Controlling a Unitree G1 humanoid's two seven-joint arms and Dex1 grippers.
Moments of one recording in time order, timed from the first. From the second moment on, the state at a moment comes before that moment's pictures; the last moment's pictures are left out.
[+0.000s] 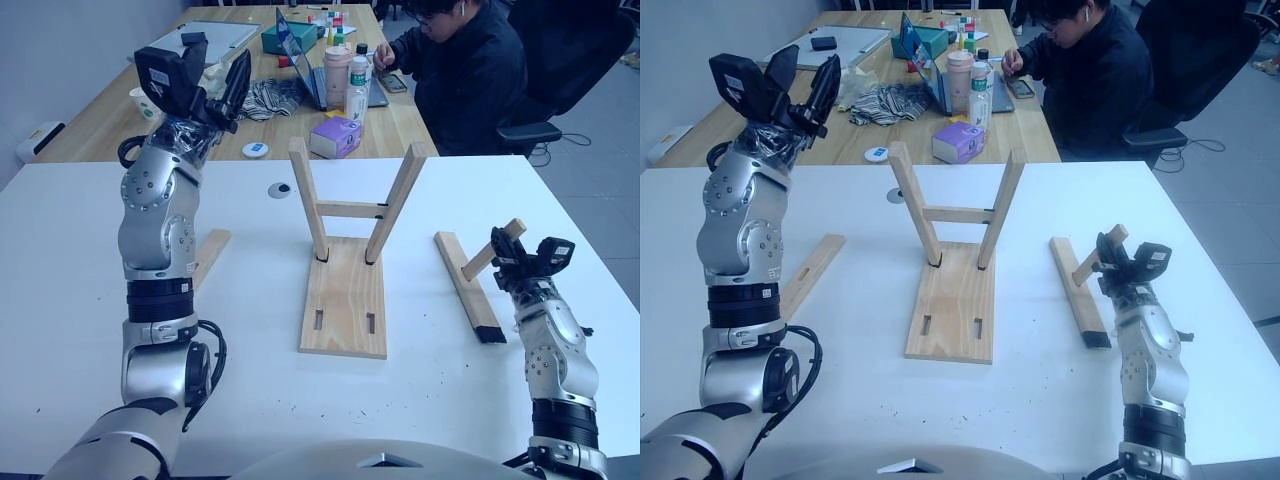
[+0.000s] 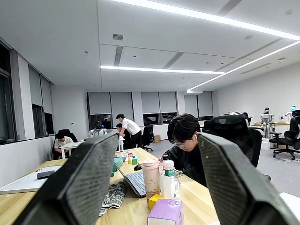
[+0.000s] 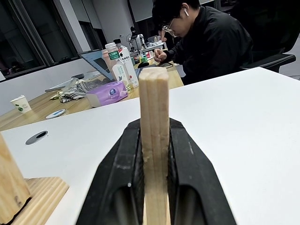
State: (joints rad) left arm -0.66 0.31 0.19 0.03 -0.34 0.19 -0.33; right arm -0.03 -0.28 -0.32 0.06 0.51 0.13 0.33
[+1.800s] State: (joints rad) left arm -0.58 0.29 0.20 -0.05 -0.34 0.22 -0.30; right arm 0.22 -0.48 -0.30 -0.33 0.52 0.82 0.27
